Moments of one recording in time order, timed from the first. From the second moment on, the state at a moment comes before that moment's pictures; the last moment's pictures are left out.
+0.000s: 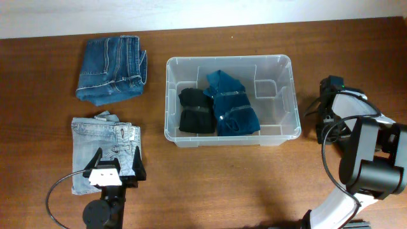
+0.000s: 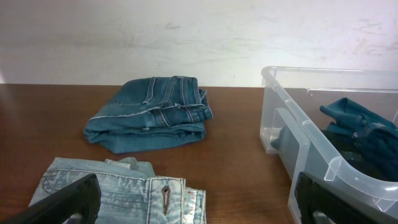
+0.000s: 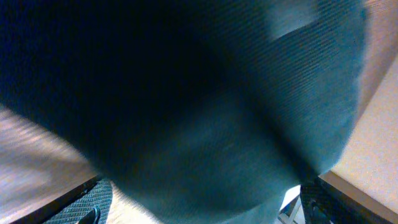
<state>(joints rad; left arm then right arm) -0.03 0.01 0.01 -0.08 0.00 -0.04 -0.28 1.93 1.18 -0.89 0.62 -0.09</state>
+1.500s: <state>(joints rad) -0.03 0.01 0.01 -0.08 0.00 -0.04 -0.41 1.98 1.19 -0.47 0.56 -0.44</state>
